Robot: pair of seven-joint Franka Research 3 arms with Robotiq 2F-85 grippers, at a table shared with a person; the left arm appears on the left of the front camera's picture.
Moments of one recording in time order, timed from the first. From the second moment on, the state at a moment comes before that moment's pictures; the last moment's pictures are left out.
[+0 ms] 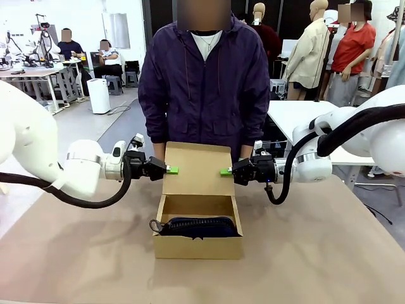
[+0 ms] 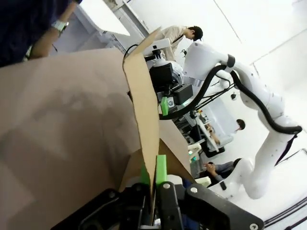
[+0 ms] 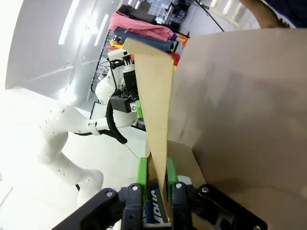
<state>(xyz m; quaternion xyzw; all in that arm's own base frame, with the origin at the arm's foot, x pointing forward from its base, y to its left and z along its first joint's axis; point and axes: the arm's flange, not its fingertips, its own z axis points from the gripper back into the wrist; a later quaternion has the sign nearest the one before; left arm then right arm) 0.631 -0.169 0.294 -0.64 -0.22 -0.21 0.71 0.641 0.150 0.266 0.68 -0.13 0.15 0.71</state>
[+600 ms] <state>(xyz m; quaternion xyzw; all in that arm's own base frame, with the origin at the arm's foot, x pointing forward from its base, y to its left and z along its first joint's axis) 0.593 -0.161 0.310 -0.59 -0.36 -0.30 0.65 0.612 0.142 0.274 0.64 -0.29 0.29 0.65</state>
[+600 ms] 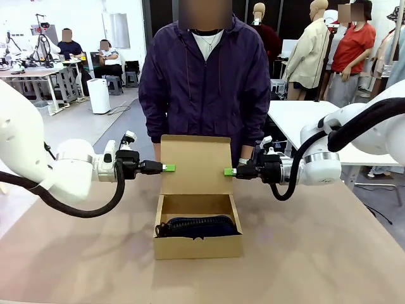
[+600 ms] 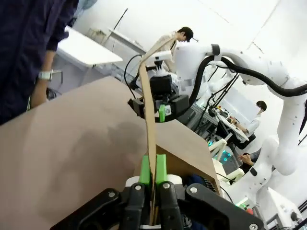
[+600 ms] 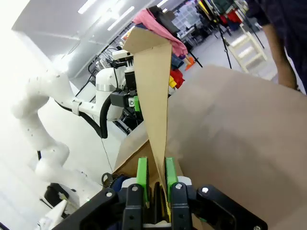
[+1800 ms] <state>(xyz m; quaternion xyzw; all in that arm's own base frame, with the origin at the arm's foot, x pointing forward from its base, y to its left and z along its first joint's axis) 0.578 -0.162 0.303 -0.58 -0.39 -0.39 0.60 0.595 0.148 0.274 0.64 -0.35 0.33 0.60</state>
